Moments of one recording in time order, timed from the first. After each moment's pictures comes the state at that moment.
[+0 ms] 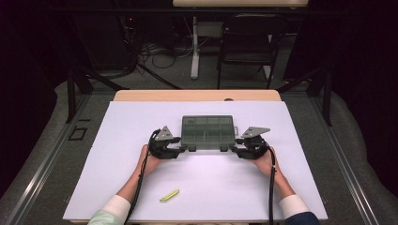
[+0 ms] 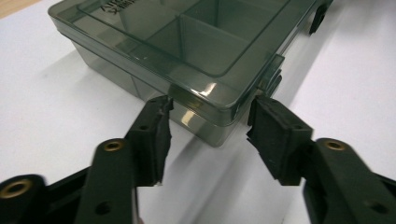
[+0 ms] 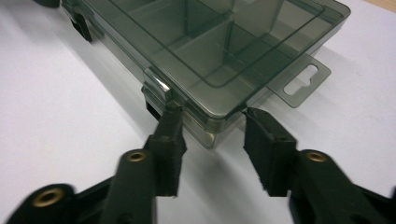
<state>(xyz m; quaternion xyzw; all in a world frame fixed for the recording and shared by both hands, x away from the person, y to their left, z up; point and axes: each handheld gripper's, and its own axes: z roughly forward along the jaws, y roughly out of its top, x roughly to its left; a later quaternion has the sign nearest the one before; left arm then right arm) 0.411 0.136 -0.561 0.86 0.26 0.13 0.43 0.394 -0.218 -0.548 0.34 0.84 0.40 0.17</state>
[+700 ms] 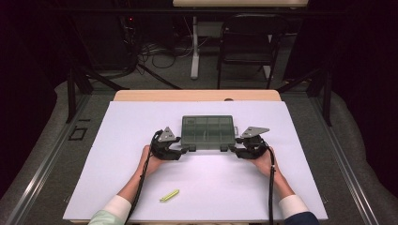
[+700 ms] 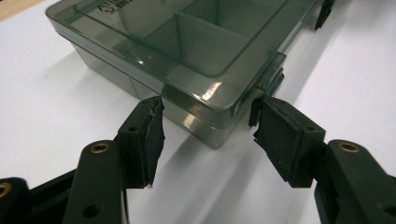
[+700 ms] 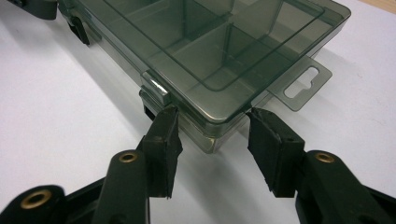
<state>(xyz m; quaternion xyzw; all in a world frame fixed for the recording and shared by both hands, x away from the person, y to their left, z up) 0.409 0.131 -0.561 0.86 0.26 0.14 0.42 0.395 -0.216 -0.550 0.34 0.84 0.40 0.18</state>
